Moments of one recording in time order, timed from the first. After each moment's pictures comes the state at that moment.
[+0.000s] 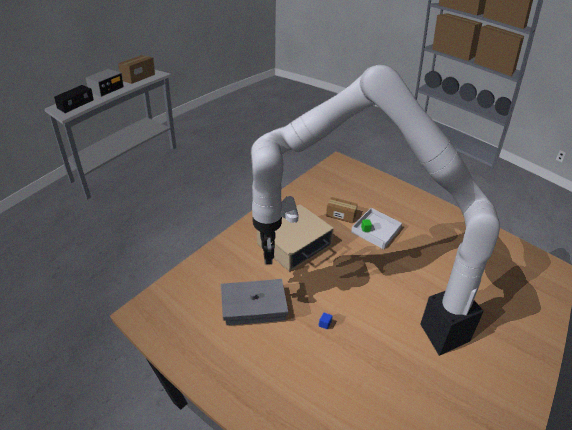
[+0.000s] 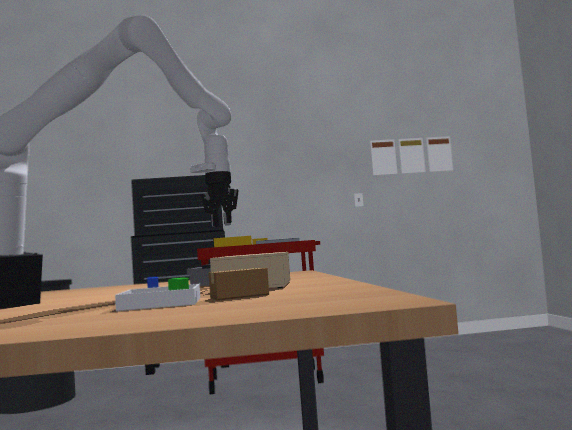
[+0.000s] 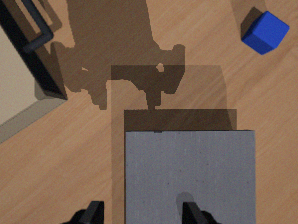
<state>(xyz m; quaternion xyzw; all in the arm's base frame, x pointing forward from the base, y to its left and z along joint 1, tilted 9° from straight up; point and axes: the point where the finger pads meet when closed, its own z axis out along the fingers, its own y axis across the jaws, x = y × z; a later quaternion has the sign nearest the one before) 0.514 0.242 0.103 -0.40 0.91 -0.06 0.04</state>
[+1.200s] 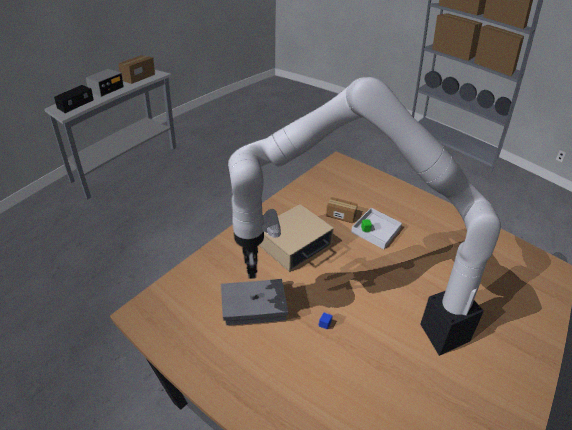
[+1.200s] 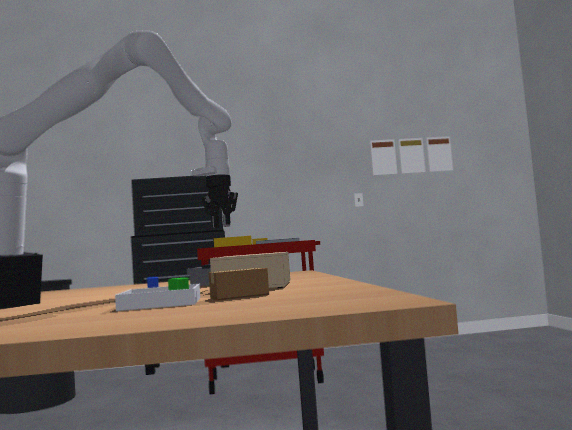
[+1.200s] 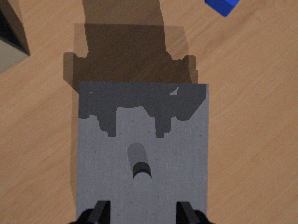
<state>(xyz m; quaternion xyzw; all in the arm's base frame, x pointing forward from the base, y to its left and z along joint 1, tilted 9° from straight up) 0.510 0.312 0.098 -0.41 0.91 -0.06 0.04</state>
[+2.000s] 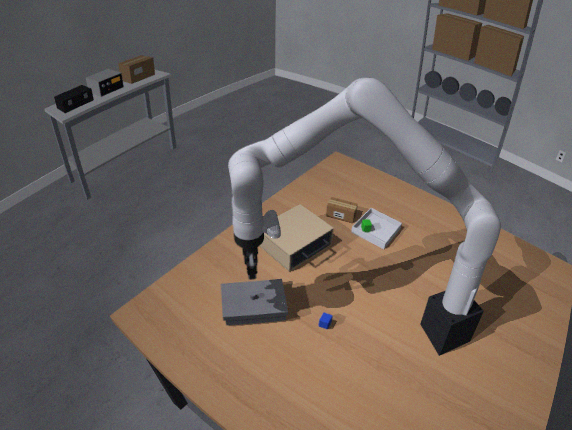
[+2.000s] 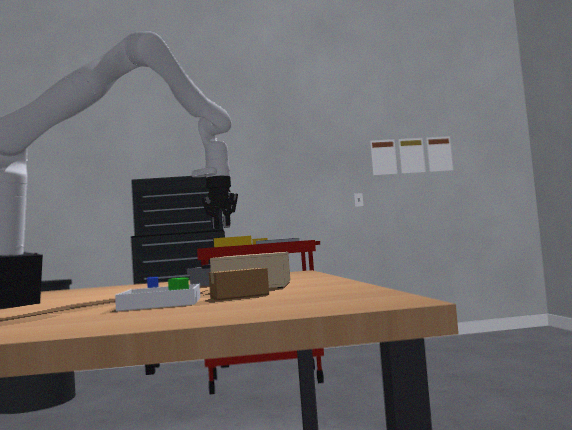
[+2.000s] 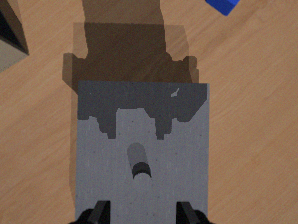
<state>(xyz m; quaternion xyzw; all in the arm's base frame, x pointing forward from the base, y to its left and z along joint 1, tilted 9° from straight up) 0.510 0.312 0.095 -0.41 0.91 -0.06 0.04</state>
